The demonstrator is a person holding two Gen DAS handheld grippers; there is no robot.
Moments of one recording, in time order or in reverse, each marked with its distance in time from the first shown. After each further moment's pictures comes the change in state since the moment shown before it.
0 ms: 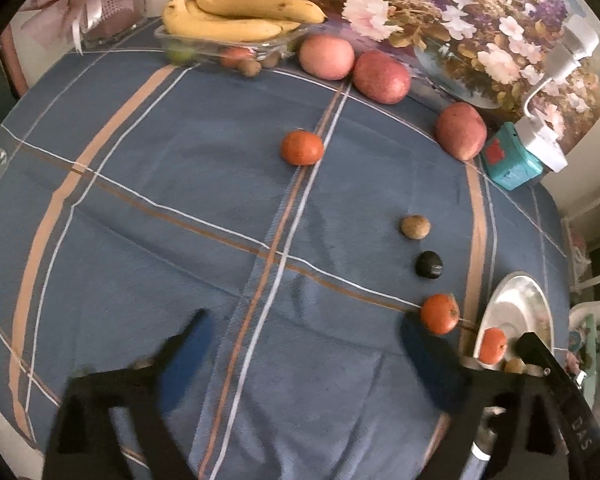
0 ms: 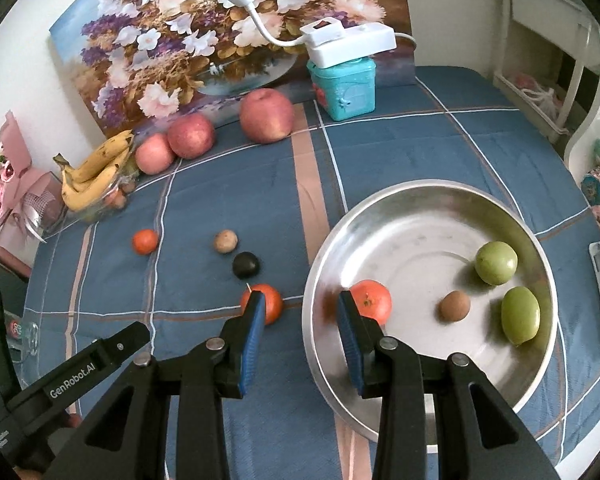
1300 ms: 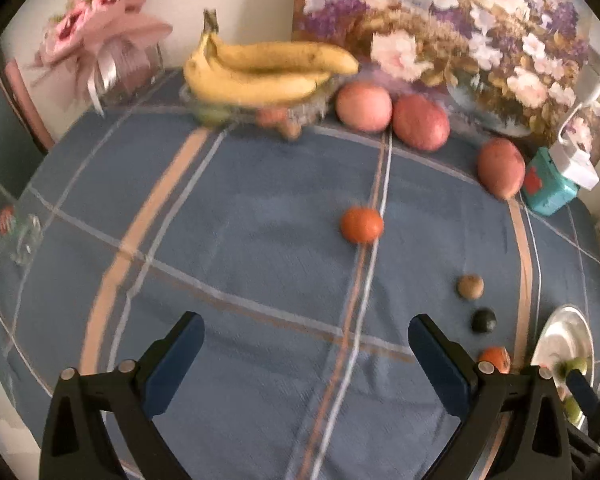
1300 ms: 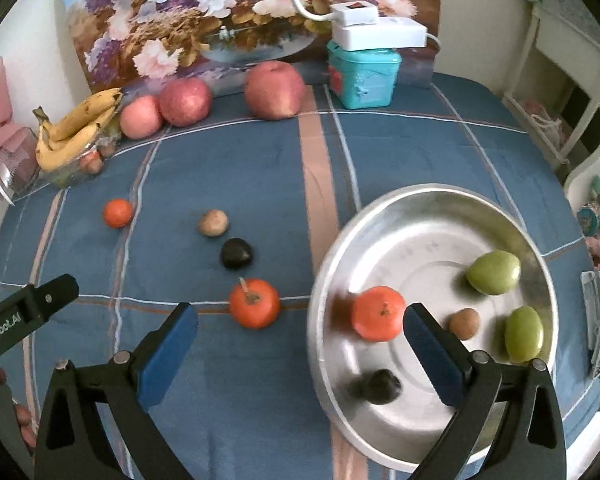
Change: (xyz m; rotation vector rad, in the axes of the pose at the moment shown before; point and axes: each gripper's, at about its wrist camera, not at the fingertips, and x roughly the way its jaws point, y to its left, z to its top) left arm -0.003 0.023 0.050 0.098 -0.135 0.135; right arm 0.033 0.034 0.004 -0.124 0.015 -0.072
